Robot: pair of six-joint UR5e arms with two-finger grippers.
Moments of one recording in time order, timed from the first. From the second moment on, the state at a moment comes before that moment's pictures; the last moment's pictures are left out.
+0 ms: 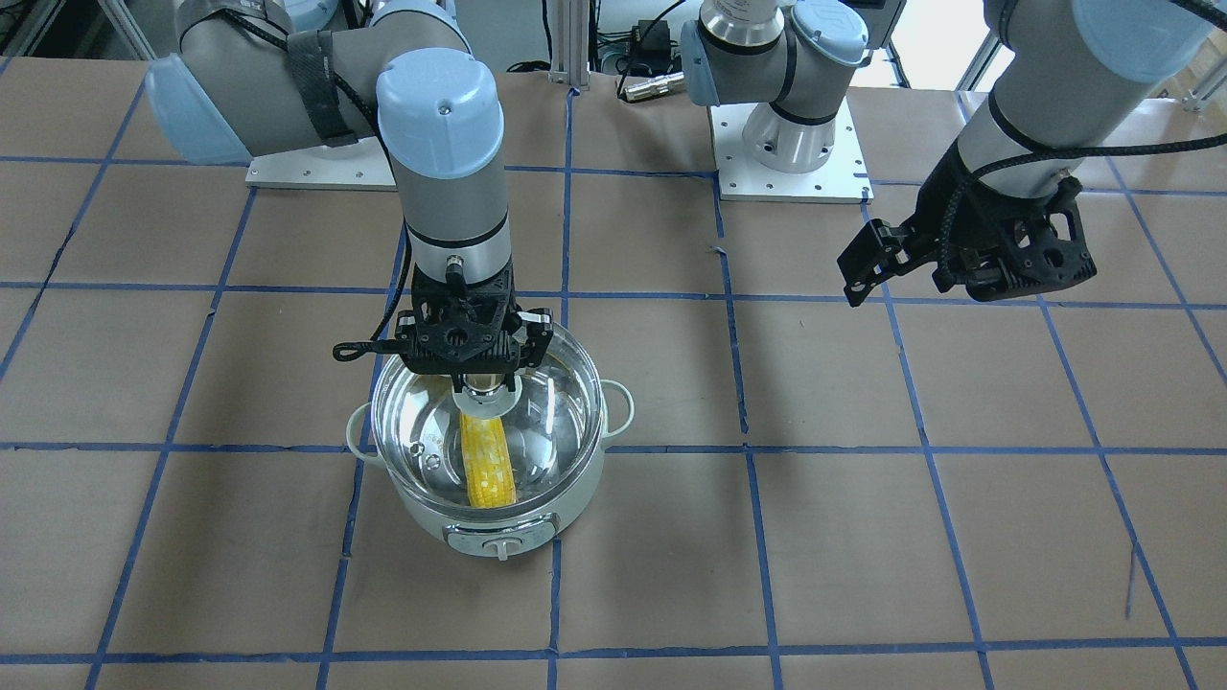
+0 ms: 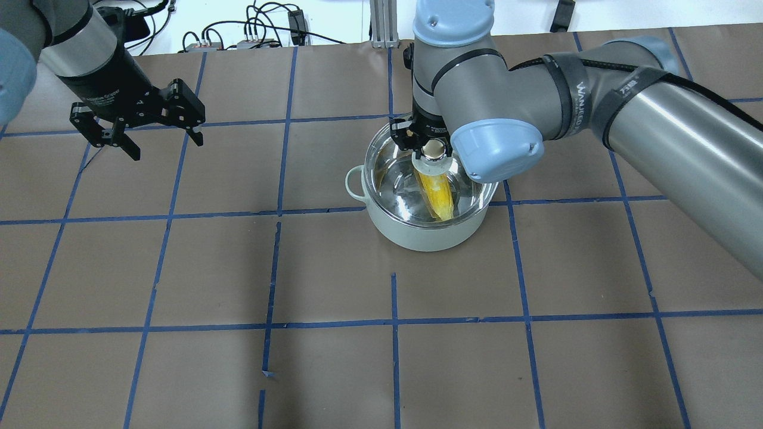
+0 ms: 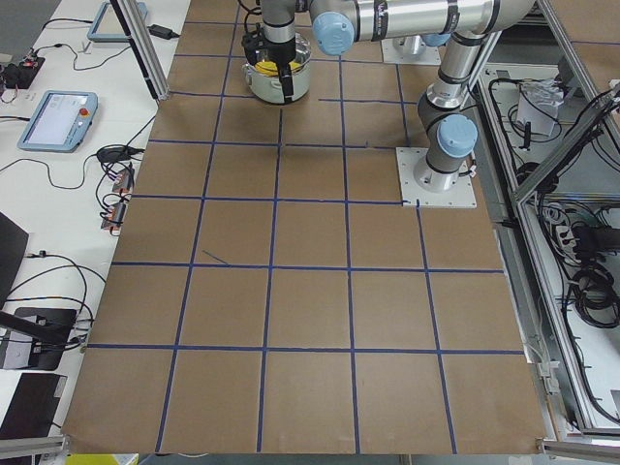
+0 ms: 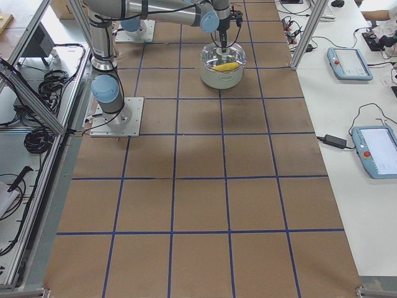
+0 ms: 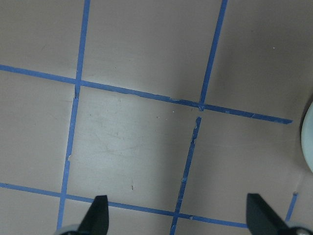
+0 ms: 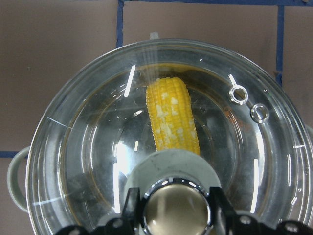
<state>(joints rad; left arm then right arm) -1.43 -1.62 -1.57 -1.56 1.55 -0.06 1.87 -1.30 1.63 -2.04 -1.62 0.26</state>
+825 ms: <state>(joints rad) -1.46 -1.63 -1.61 -1.56 1.54 -0.11 1.87 -1.29 1.62 -2.05 -1.63 0.25</state>
